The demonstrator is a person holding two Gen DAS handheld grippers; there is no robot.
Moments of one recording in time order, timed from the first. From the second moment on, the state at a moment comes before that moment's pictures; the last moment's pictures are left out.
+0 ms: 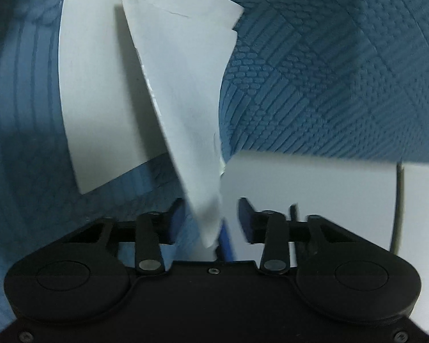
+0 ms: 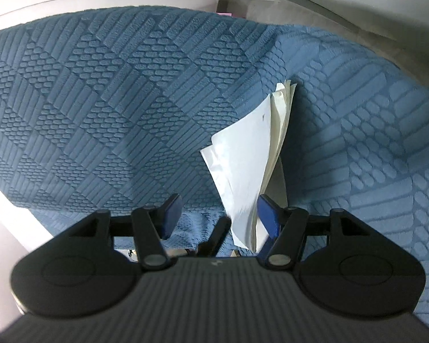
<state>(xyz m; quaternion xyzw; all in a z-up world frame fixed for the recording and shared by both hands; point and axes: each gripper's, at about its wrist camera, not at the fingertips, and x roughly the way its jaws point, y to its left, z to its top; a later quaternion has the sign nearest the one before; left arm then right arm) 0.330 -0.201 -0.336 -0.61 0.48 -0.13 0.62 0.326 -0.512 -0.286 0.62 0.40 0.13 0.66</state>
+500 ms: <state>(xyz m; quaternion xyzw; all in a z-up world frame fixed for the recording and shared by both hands) 0.325 -0.193 -0.302 -0.57 0.47 -0.15 0.66 0.330 -0.507 -0.301 0.61 0.43 0.09 0.66</state>
